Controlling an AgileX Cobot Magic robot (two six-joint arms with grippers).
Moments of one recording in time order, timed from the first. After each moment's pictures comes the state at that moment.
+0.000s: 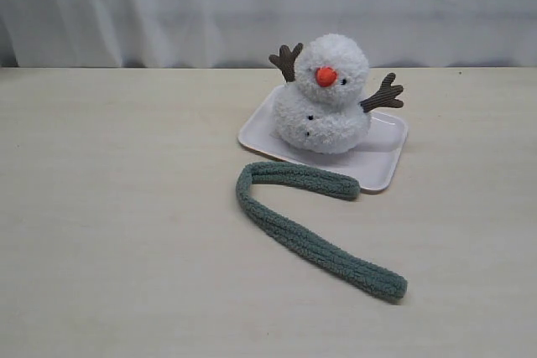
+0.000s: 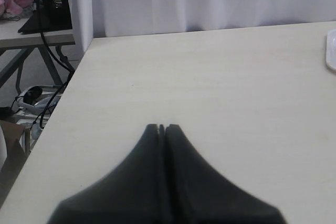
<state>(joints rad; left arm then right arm) 0.03 0.00 0.00 0.04 0.36 0.06 -0.06 0.30 -0.47 -1.62 -0.24 1.83</state>
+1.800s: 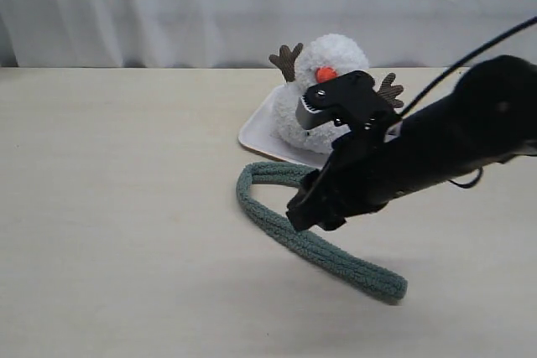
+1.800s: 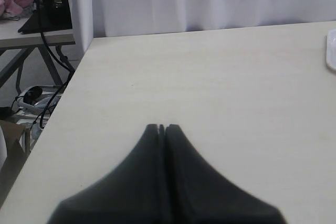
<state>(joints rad) 0.03 0.00 0.00 0.04 0.36 0.06 0.54 1.53 -0.91 0.40 0.51 -0.40</state>
